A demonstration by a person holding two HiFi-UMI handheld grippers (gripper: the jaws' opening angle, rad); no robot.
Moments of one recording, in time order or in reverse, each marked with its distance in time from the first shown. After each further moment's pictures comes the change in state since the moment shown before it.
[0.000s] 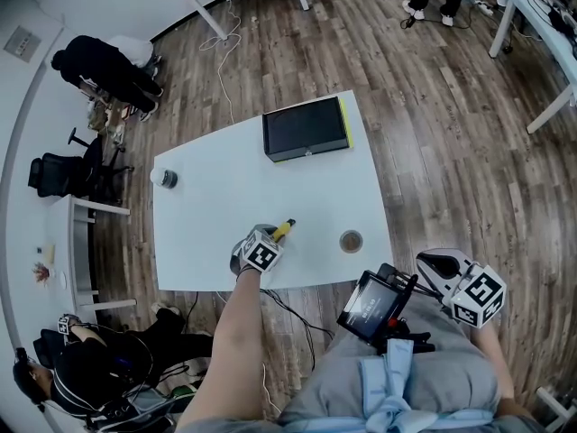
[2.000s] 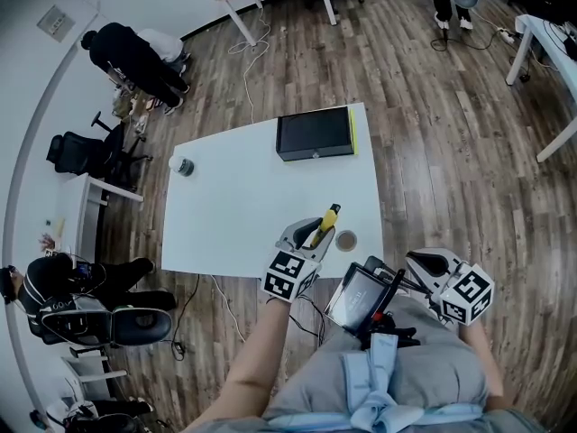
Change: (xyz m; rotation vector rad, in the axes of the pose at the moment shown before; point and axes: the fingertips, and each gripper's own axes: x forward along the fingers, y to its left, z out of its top) left arm -0.166 -0.114 0.197 -0.215 -0.677 0.056; right arm -0.009 0.003 0.013 -0.061 -0.061 0.094
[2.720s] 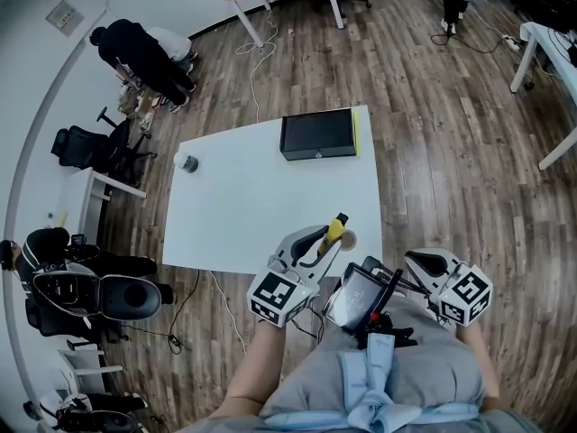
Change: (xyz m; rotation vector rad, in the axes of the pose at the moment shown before) left arm -0.051 -0.054 0.066 0.065 -0.214 -0.070; right arm -0.004 0.000 0.004 -0.024 -0.028 0.019
